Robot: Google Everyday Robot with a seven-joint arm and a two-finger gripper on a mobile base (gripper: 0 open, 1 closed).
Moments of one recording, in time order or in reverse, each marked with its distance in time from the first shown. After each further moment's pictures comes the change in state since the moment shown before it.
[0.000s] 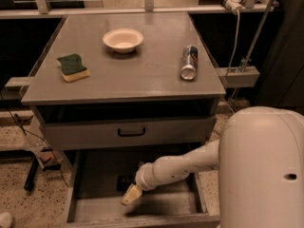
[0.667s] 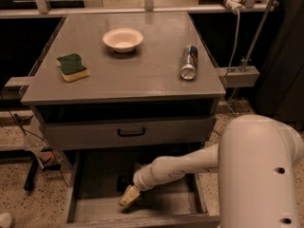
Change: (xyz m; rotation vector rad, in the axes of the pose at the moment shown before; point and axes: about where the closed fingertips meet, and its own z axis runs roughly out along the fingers) arm 0.007 -0.004 0.034 -0.055 -0.027 -0.009
